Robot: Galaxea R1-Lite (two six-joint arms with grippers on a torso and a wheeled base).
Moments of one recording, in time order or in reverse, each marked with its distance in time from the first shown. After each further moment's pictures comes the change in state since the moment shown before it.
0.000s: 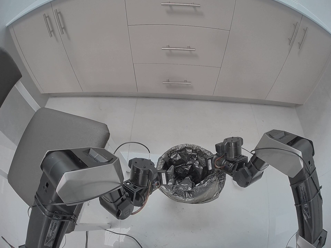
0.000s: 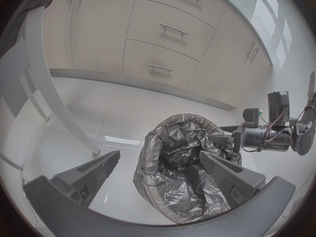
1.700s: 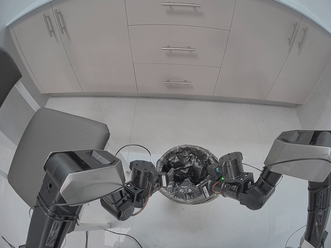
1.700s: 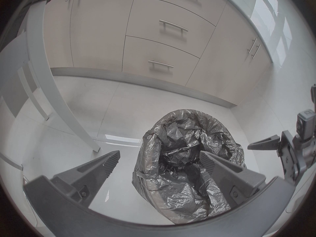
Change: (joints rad) left arm -0.001 0.023 -0.003 -0.001 -0.002 0.004; right arm 0.206 -0.281 0.448 -0.013 0.004 -0.064
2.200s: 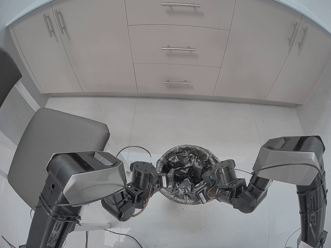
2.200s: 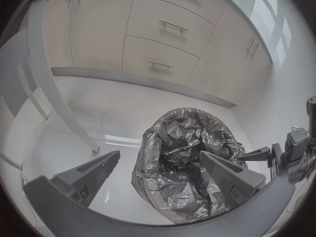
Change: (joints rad) left arm 0.000 0.022 -0.007 -0.020 0.000 0.004; right arm 0.008 0.108 -0.041 -0.003 -0.012 -0.041
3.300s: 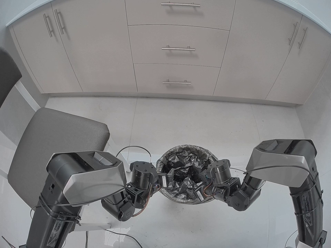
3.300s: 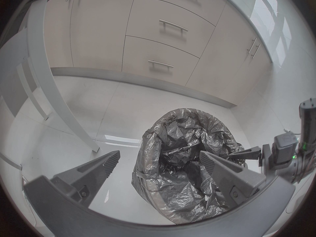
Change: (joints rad) left arm 0.000 -0.001 0.000 -0.002 0.000 -0.001; right arm -0.011 0.080 -0.103 0.024 -0.038 -0.036
